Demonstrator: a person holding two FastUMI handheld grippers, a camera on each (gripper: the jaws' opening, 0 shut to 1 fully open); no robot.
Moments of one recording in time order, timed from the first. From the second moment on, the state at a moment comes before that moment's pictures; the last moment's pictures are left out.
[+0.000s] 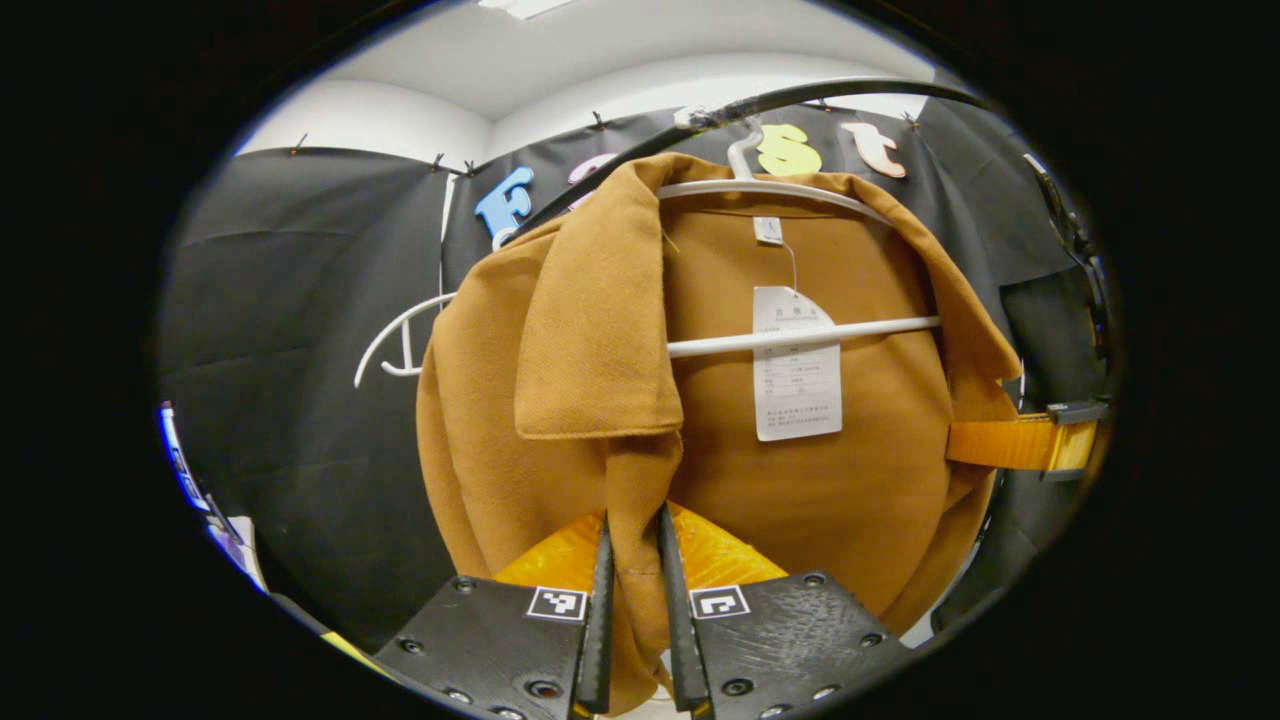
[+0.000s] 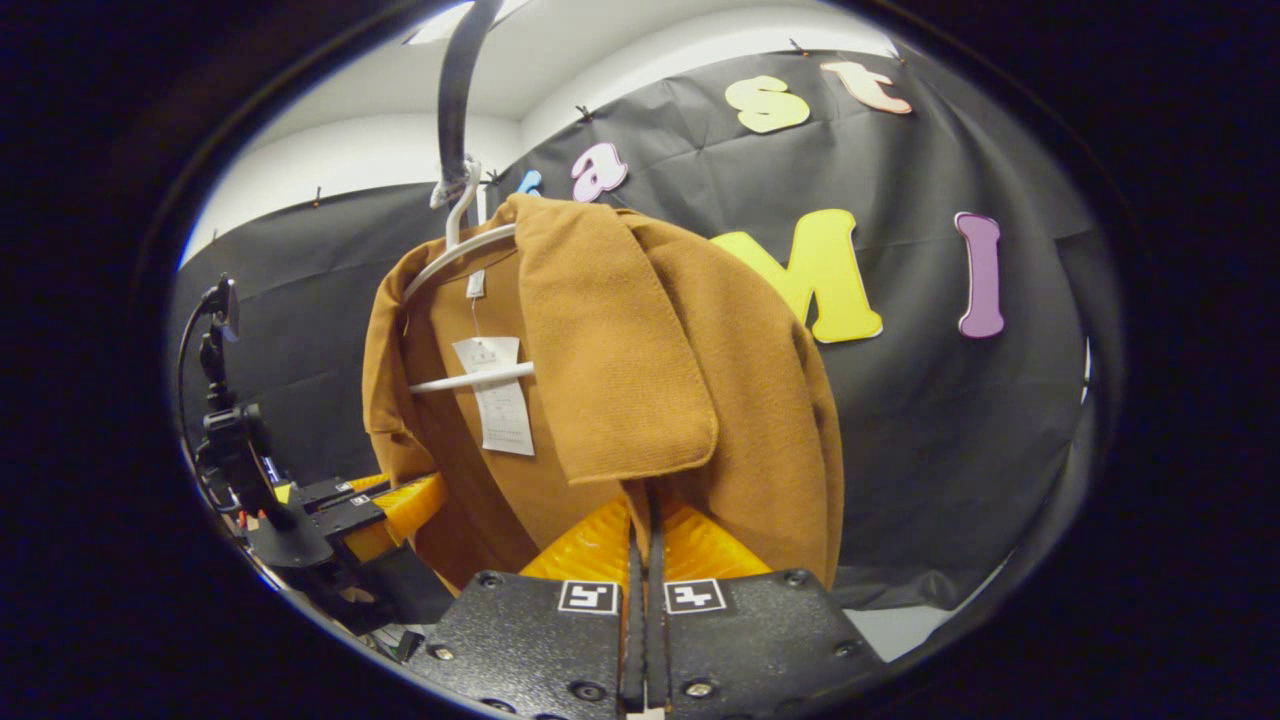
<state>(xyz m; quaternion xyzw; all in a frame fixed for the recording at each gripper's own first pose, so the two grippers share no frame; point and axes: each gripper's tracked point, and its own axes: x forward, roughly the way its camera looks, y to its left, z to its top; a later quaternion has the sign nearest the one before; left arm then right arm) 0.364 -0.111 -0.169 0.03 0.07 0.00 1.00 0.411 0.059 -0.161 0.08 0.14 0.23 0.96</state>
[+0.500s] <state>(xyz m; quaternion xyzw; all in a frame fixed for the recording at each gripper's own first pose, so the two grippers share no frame) 0.358 -0.101 -0.169 0.03 0.07 0.02 1.00 0.410 0.047 -0.162 0.05 0.14 0.21 0.97</state>
